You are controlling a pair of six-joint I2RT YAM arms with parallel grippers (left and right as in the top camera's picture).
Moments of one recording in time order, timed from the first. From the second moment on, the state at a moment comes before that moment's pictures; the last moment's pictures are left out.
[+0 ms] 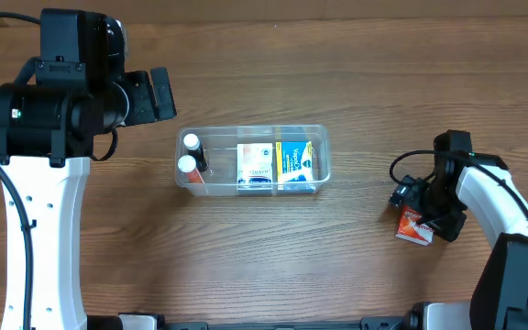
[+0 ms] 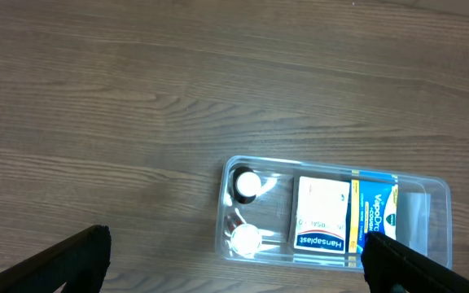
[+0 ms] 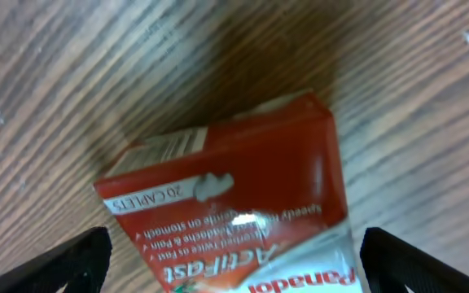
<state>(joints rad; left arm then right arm) -0.08 1.53 1.96 -1.38 -0.01 -0.25 -0.16 1.59 0.88 -0.92 -0.01 0.49</state>
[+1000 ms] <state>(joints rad) -0.08 1.53 1.96 -1.38 -0.01 -0.25 -0.16 1.66 0.88 -0.88 0.00 0.48</state>
